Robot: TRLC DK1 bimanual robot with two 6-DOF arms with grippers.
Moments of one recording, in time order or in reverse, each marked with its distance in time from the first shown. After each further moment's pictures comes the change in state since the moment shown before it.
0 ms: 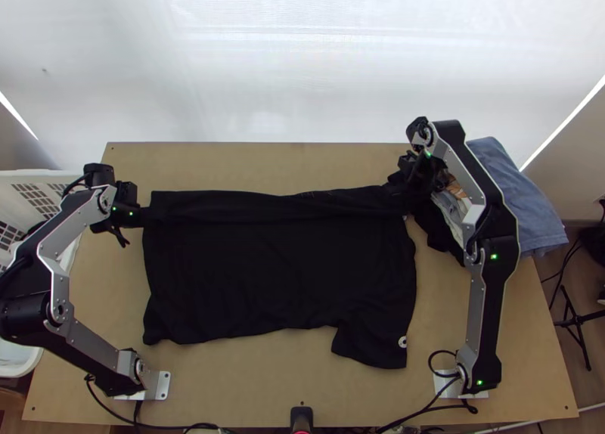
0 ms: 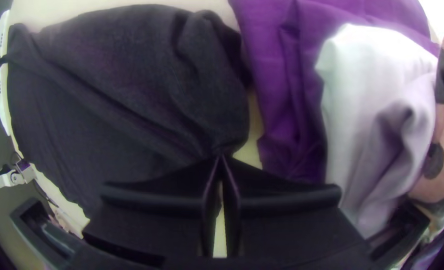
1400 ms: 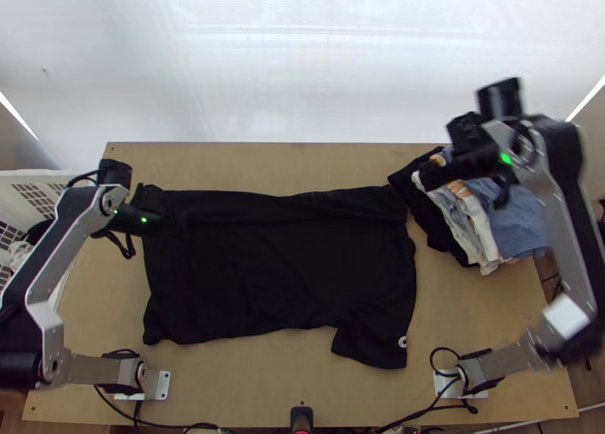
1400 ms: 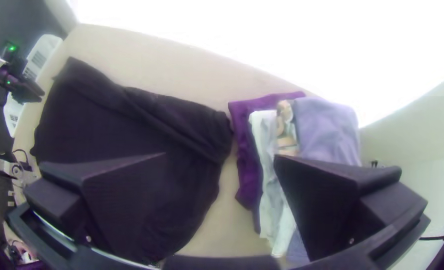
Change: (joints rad) left arm -0.183 -0.247 0.040 -0.428 0.371 -0.050; right arm 0.065 -0.685 -0.153 0.137 0.056 -0.004
